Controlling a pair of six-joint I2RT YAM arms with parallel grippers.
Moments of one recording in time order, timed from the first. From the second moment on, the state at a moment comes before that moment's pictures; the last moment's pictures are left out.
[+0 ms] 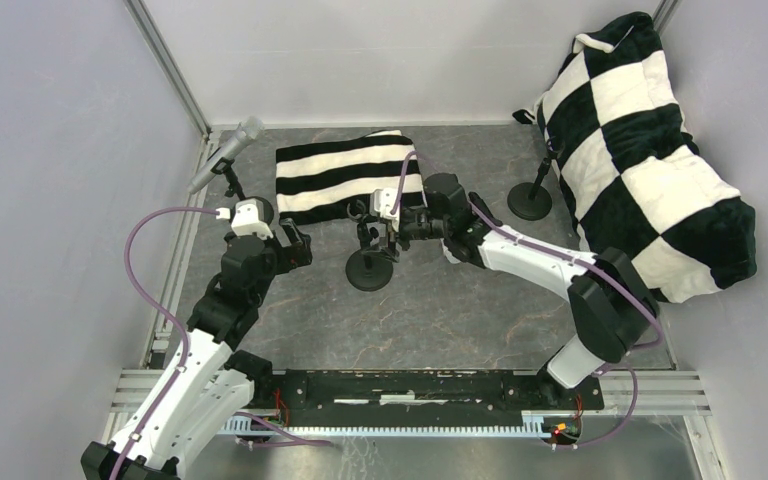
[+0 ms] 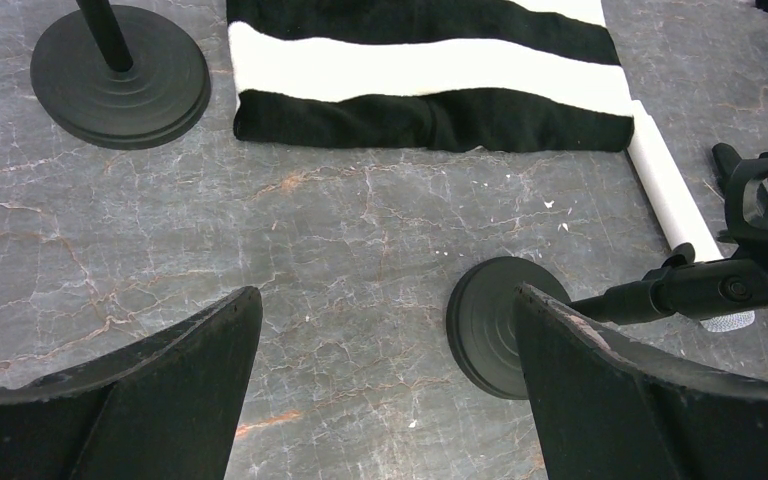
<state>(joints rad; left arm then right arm) -0.36 0.64 0.57 -0.30 -0.28 -0.42 0.72 1.62 1.07 0.21 -0.74 -0.47</state>
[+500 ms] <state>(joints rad) -0.36 0.64 0.57 -0.31 -0.29 -0.42 0.72 1.21 0.70 0.32 -0.35 -0.30</state>
